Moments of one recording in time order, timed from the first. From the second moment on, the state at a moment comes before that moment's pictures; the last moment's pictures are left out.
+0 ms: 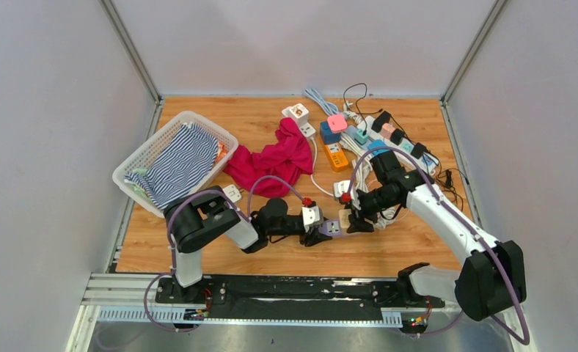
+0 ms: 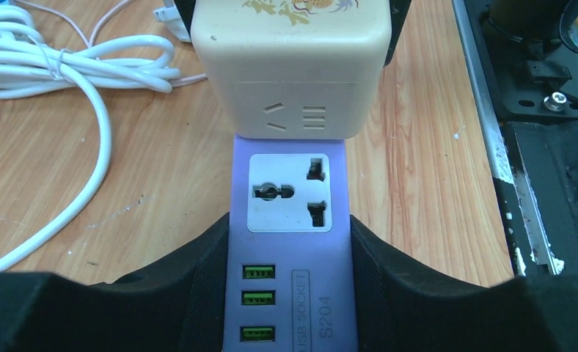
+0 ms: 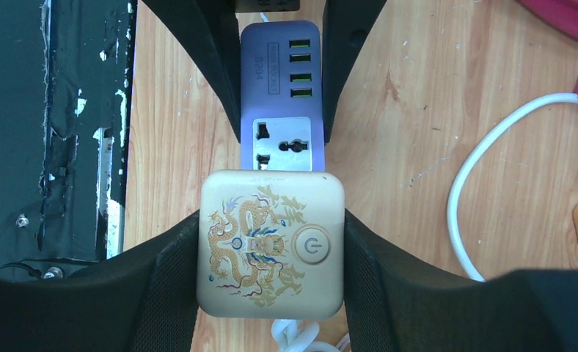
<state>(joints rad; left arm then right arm) -0.98 1.87 0.51 1.18 0.50 0.11 0.36 1.20 0.88 -0.95 -0.78 -1.17</state>
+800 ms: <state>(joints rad) -0.98 1.87 0.49 1.16 0.48 0.11 0.42 1.25 0.87 -0.89 -0.76 -1.12</state>
